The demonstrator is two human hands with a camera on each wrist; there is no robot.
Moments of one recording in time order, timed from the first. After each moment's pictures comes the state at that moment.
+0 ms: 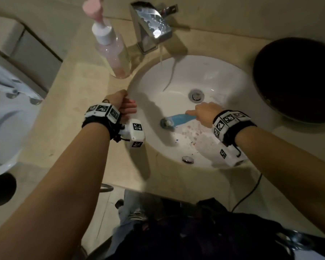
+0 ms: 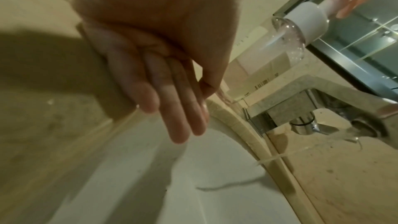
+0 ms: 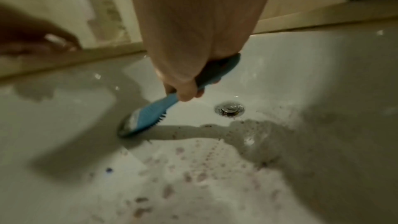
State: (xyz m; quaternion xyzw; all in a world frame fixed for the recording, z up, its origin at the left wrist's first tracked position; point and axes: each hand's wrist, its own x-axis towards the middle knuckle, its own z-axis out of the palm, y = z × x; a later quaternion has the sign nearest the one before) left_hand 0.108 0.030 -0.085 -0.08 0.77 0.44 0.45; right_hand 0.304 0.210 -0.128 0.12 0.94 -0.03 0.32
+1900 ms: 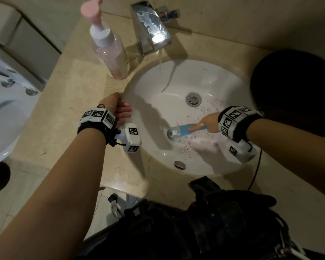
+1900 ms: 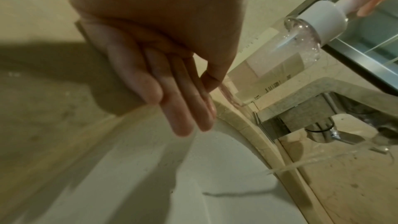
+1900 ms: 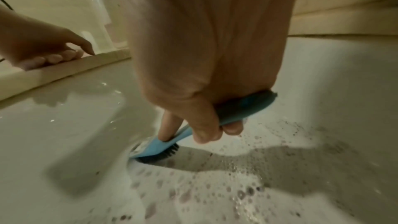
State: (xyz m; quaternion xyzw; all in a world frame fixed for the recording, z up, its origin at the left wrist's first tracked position) left_hand 0.111 0.028 -0.082 -0.11 0.80 0.42 0.42; right_hand 0.311 0.237 -0.118 0.09 0.86 -0.11 0.49
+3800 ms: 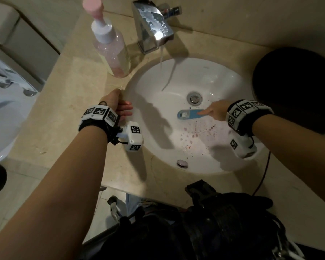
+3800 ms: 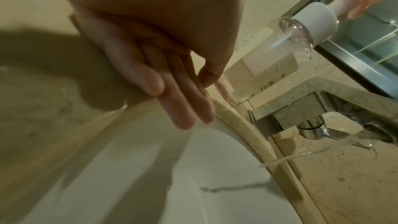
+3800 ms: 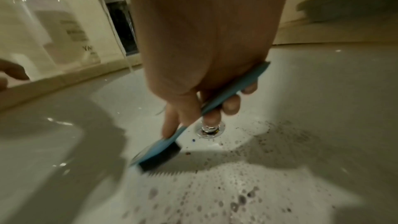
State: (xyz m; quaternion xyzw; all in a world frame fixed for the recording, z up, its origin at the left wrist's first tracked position) left_hand 0.112 0.030 -0.080 -0.11 0.80 0.41 0.42; right_hand 0.306 0.258 -0.109 0.21 0.88 -0.12 0.41
